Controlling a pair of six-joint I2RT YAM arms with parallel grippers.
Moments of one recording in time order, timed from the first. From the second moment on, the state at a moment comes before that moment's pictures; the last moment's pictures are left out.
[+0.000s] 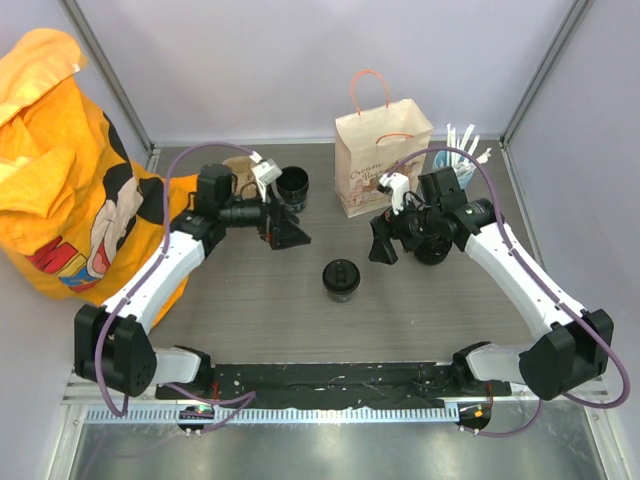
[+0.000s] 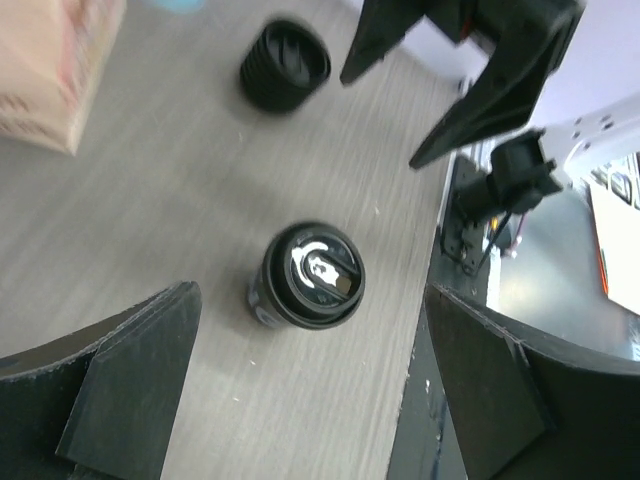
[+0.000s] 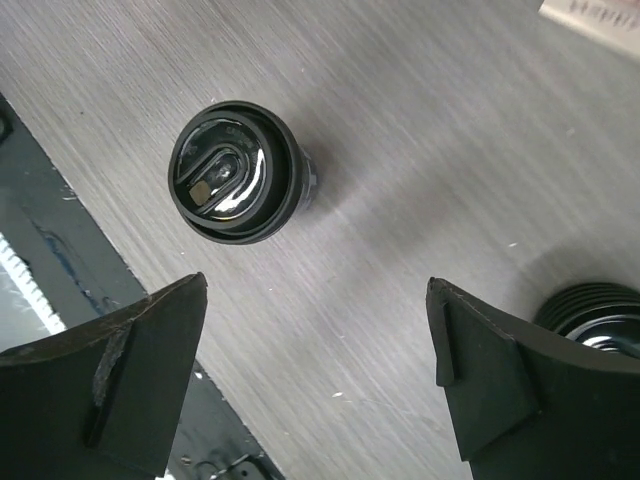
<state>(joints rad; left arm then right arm) -0.29 1.29 1.04 -0.17 1.01 -0.12 0.39 1.27 1.20 -0.79 -0.48 -0.23</state>
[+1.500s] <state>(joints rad) -0.56 1.69 1.03 -0.23 0.82 -0.16 0.33 1.30 1.05 -0.68 -0.70 -0.11</state>
